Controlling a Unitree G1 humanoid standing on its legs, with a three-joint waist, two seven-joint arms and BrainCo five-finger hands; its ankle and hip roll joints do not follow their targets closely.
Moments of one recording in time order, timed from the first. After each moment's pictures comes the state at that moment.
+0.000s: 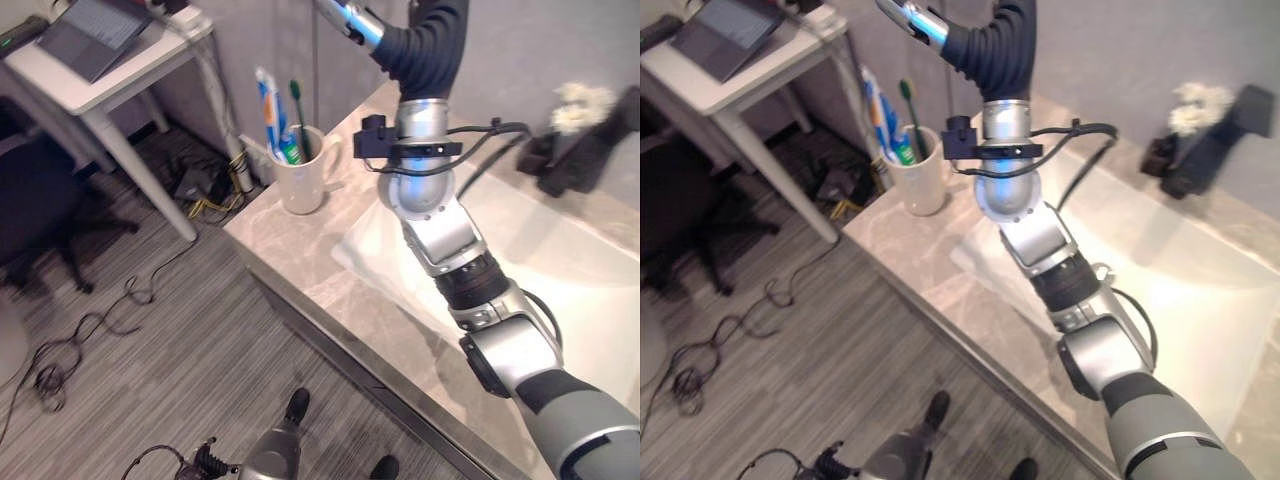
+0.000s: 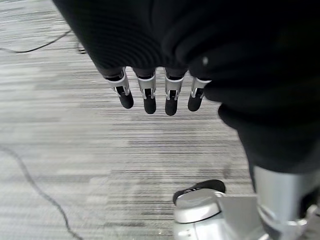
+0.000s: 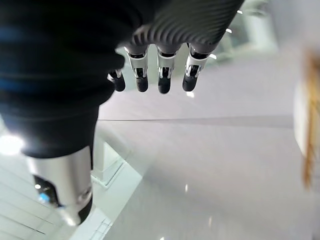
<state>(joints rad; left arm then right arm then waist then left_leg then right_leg) -0.01 0.30 -0.32 1.24 0.22 -0.05 0.21 -1.01 -0.38 0.35 0.08 0.00 -0.32 -0.56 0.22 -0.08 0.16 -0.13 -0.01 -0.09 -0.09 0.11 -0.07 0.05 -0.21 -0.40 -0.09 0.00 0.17</state>
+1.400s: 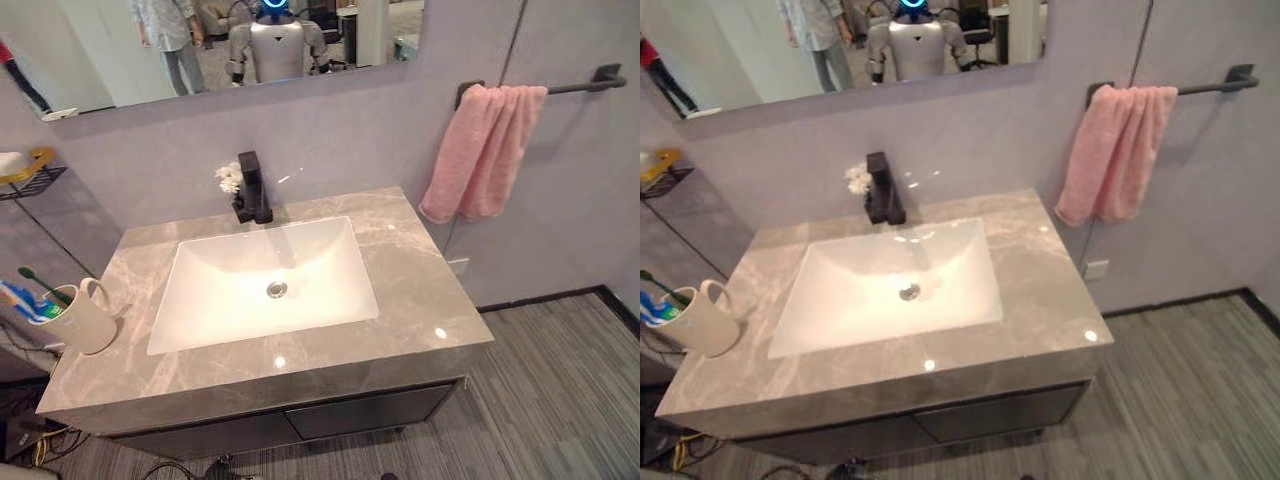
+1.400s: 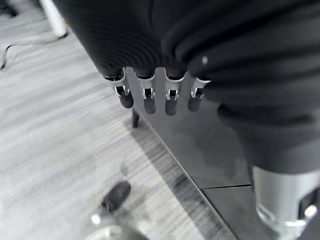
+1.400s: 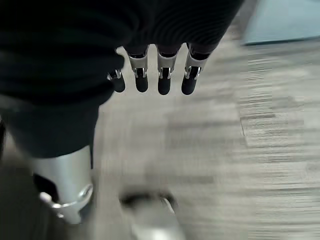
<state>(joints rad) 0.00 0.22 -0.30 1.24 0.08 -0.08 0.05 0.09 -0.33 0.21 1.42 -0.03 -0.06 -0.10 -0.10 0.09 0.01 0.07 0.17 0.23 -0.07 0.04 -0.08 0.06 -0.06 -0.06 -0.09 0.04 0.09</state>
